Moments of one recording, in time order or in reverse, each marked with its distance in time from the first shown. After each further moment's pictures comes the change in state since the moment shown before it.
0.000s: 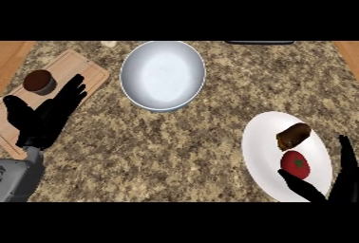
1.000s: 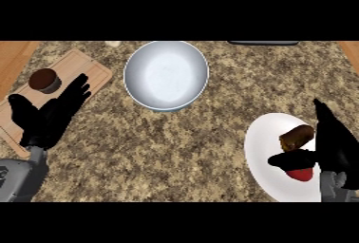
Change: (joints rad) left arm -0.002 -0.021 -0.002 -0.032 -0.017 0.001 0.038; right arm -0.417 -0.042 0.046 -0.204 0.072 0.827 0.803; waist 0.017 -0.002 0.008
